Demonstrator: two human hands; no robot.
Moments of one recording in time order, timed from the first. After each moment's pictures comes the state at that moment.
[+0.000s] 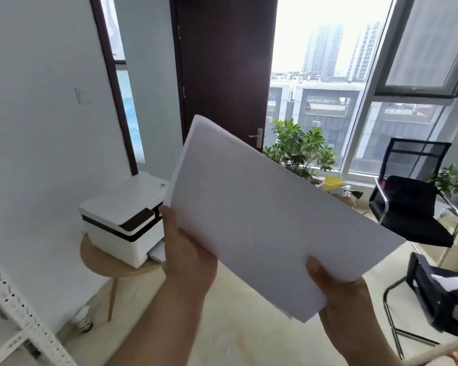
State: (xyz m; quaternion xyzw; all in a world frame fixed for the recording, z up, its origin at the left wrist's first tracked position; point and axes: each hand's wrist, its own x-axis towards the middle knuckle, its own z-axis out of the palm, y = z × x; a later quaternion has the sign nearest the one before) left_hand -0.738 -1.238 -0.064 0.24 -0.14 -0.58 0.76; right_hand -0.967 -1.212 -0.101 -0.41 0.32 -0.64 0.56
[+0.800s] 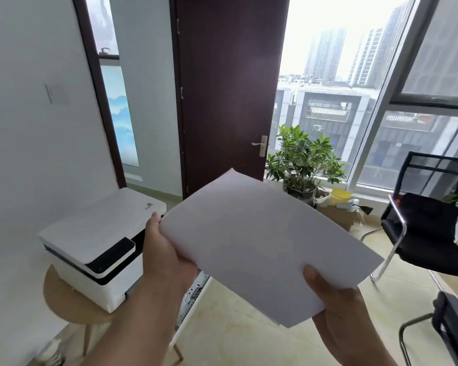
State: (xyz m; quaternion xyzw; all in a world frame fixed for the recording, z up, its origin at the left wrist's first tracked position) left_hand -0.666 -1.438 -0.072 0.33 -0.10 -0.56 0.76; right_hand -0.922 -1.417 -0.103 -0.38 0.30 -0.63 0.61
